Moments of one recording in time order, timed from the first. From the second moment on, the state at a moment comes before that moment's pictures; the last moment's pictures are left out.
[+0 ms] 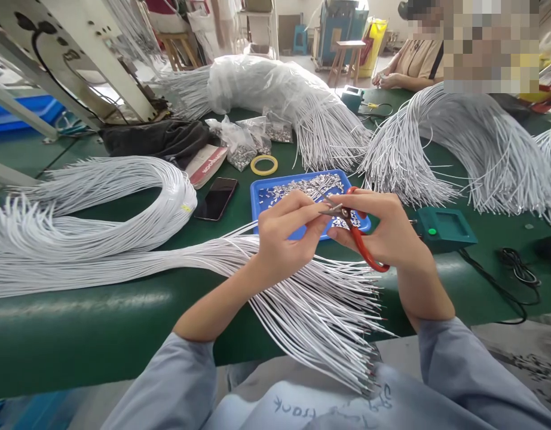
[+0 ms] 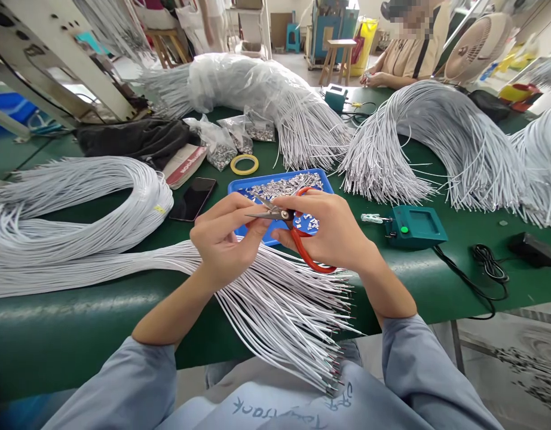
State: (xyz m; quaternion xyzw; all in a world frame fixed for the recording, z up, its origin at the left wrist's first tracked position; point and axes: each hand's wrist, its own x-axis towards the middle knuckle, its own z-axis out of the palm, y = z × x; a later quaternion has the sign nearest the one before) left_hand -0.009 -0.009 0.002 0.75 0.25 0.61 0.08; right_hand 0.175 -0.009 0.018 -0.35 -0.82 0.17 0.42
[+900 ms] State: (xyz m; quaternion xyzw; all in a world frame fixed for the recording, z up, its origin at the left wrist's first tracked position) left_hand -0.010 -0.015 0.009 0.74 0.25 0.58 0.24; right_hand 0.164 -0.015 0.019 -0.36 -0.65 0.32 0.58
